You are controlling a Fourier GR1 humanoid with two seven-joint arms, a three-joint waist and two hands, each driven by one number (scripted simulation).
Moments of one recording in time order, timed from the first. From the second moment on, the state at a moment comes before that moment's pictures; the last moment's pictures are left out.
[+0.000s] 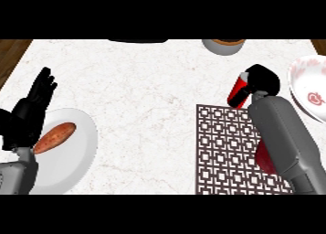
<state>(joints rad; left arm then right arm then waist) -0.18 0.27 0.09 -1.54 0.00 0.06 0.12 -0.74 -0.21 -0.01 -0.83 0.95 0.07 0.70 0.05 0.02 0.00</state>
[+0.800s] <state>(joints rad) -0.15 0.28 0.13 -1.53 0.00 0.05 0.12 -0.98 -0.33 -0.01 -0.91 1.21 -0.18 0.95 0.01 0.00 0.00</state>
